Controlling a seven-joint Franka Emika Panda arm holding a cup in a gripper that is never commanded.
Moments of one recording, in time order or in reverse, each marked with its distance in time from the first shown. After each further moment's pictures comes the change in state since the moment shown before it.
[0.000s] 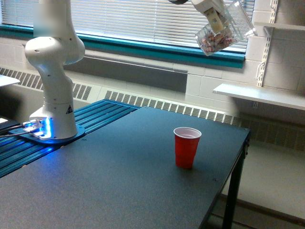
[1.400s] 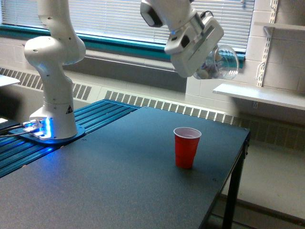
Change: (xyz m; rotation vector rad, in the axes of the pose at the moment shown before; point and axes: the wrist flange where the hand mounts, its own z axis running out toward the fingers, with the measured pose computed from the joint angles) arm -0.143 0.004 0.051 0.325 -0.584 0.589
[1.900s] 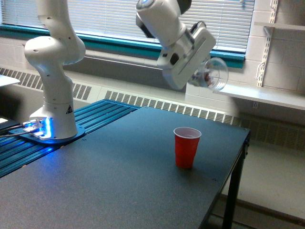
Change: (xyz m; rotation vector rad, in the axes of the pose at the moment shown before) arm -0.019 0.047 0.026 0.017 -0.086 0.135
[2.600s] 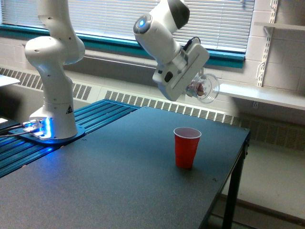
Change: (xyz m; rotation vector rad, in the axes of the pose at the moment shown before) arm -0.026 0.050 0.048 -0.005 -0.114 0.118
